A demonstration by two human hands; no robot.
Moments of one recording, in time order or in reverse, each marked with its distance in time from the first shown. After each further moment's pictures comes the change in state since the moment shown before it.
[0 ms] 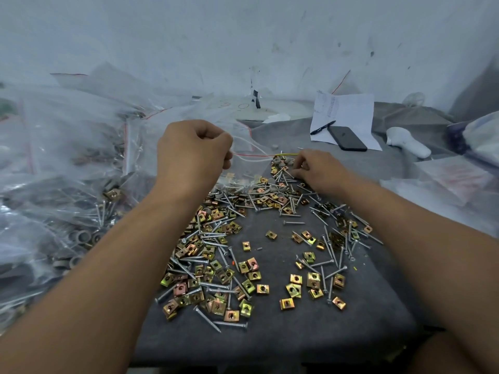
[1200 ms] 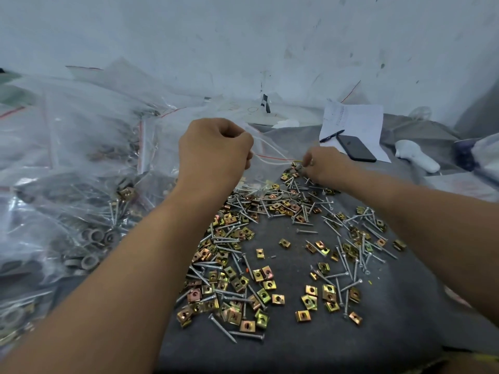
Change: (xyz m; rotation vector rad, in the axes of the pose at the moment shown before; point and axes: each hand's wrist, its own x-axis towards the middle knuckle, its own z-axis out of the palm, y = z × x) left_hand 0.003 0.007 -0.002 -0.030 0.009 -0.021; right_hand 0.033 -0.015 -0.011 -0.235 -0.031 0.031
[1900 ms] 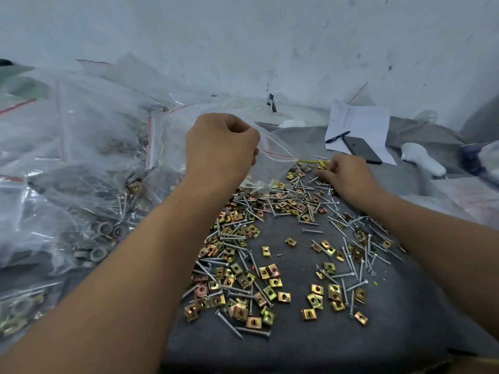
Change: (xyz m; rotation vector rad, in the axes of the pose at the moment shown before) left_hand 0.002 0.002 -0.003 -0.012 0.012 -0.037; right_hand -0.027 0.028 0.014 0.158 0.215 0.054
